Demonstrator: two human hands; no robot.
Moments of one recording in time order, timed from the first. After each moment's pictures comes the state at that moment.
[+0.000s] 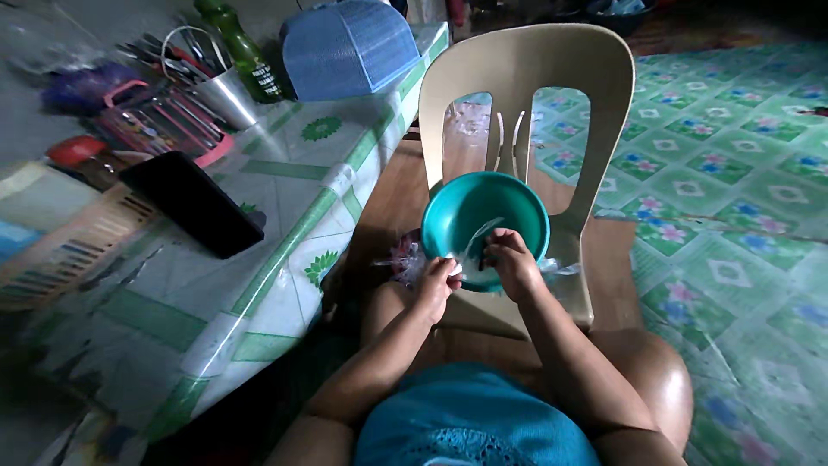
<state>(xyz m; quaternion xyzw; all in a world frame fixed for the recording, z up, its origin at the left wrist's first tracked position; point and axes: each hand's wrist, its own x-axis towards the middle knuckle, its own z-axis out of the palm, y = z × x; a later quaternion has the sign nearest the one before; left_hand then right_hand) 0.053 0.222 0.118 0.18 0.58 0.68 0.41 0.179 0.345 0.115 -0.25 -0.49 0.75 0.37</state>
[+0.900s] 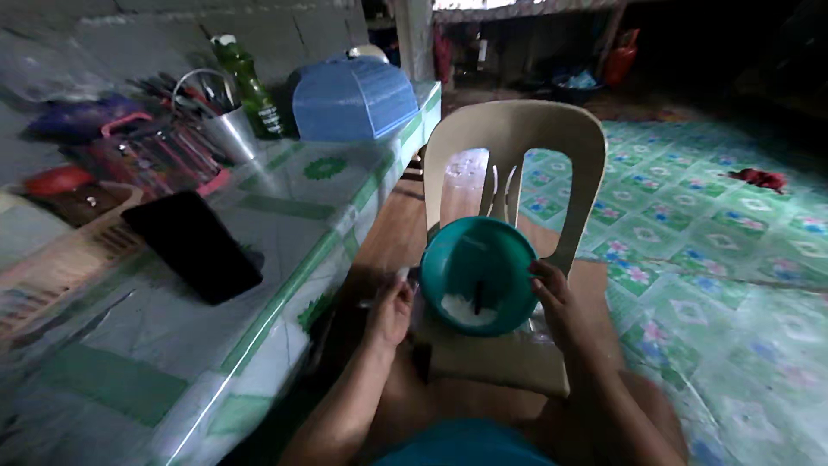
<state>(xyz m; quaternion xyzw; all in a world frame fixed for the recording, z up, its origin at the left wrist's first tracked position) -0.024 0.209 0.138 0.11 0.41 0.83 0.36 0.243 0.361 0.149 -0.30 -0.68 0.53 0.41</state>
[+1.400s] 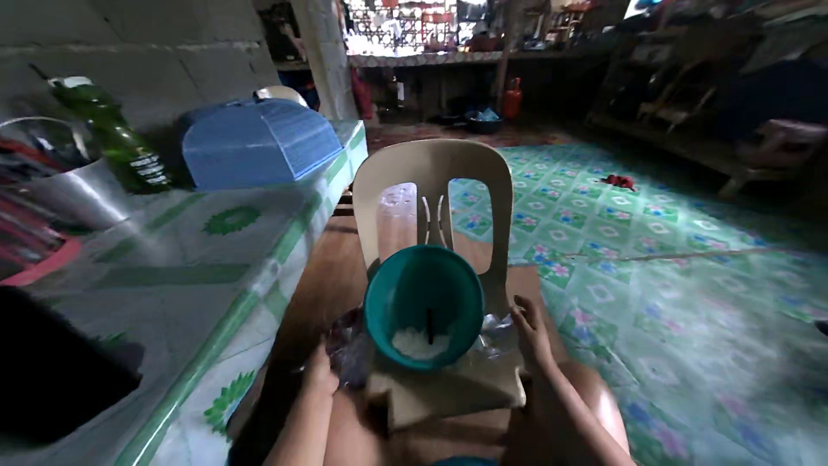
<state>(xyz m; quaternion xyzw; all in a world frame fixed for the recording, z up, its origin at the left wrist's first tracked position) -0.106 0.238 0.026 0.00 0.64 0.69 0.35 0.289 0.367 0.095 -0.47 -0.57 0.47 0.49</state>
